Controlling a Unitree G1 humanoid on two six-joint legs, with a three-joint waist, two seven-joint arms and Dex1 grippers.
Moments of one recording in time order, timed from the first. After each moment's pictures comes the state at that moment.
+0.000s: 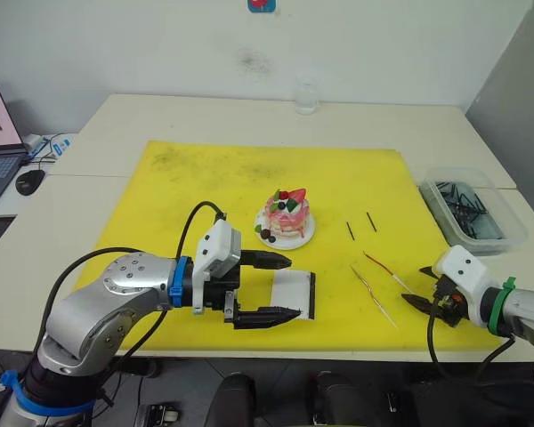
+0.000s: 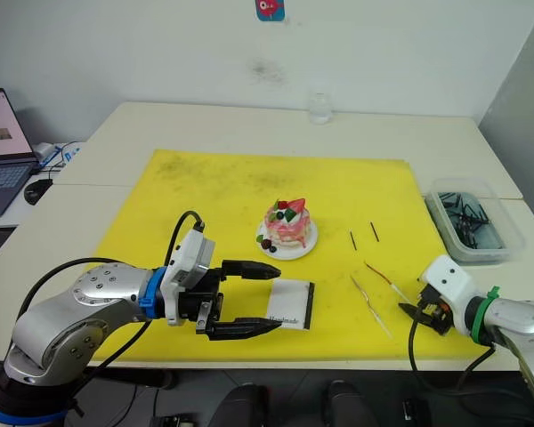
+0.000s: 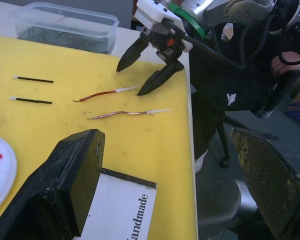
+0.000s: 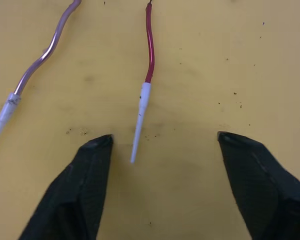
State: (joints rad) left arm -0.25 0.75 -0.05 -0.60 -0.76 0.73 -0.98; right arm 0.13 -0.89 -0.16 -0.52 0.26 0.72 0.76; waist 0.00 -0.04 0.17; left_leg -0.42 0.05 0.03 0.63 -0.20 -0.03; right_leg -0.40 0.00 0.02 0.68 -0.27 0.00
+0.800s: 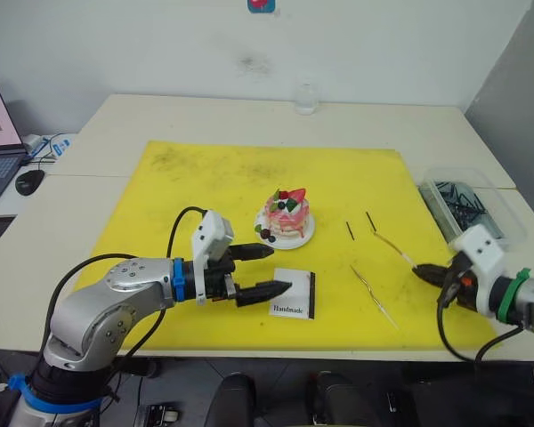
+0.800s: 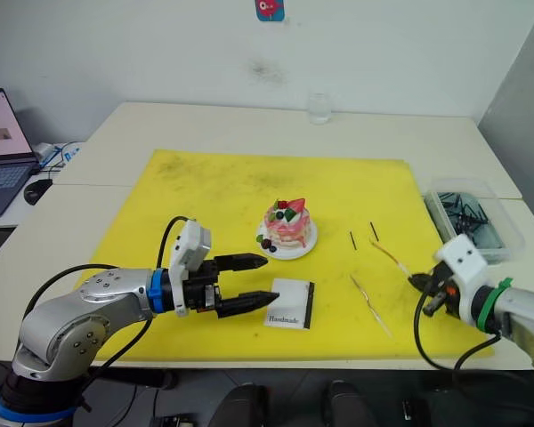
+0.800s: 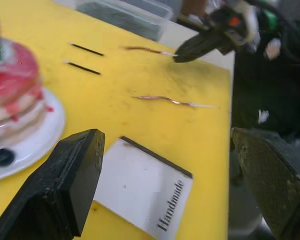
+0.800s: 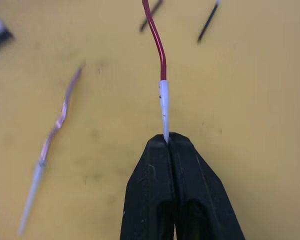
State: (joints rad) left arm -0.24 0.66 0.04 -0.49 -0.87 0.89 -0.75; right arm -0.02 -0.80 -0.38 -0.61 0.54 1.04 0.73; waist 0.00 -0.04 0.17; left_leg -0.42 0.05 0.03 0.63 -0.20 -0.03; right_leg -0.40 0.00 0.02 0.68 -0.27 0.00
